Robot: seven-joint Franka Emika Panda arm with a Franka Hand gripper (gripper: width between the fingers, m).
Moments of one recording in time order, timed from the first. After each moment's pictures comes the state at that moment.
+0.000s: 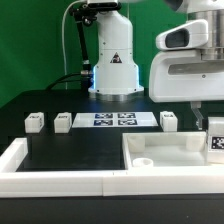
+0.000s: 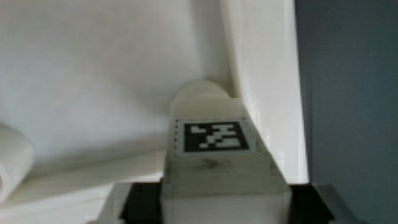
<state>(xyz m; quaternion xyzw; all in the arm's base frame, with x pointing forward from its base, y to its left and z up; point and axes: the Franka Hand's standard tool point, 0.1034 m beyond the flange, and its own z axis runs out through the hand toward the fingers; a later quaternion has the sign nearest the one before) 0.624 0.121 0.082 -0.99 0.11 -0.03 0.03</state>
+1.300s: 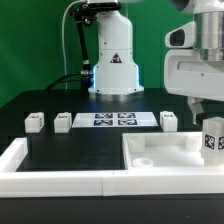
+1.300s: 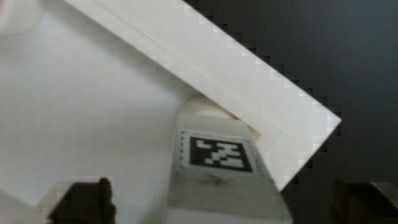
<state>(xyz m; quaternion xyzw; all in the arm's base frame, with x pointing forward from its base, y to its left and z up) 0.622 0.127 0.081 -0.91 0.41 -0.02 0.03</state>
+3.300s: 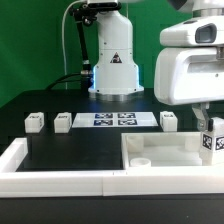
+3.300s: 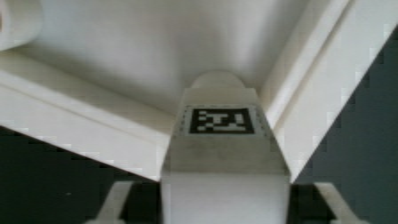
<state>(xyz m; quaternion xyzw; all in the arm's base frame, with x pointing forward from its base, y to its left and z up) 0.627 0.118 0.083 -0.98 -0.19 -0.04 -0.01</state>
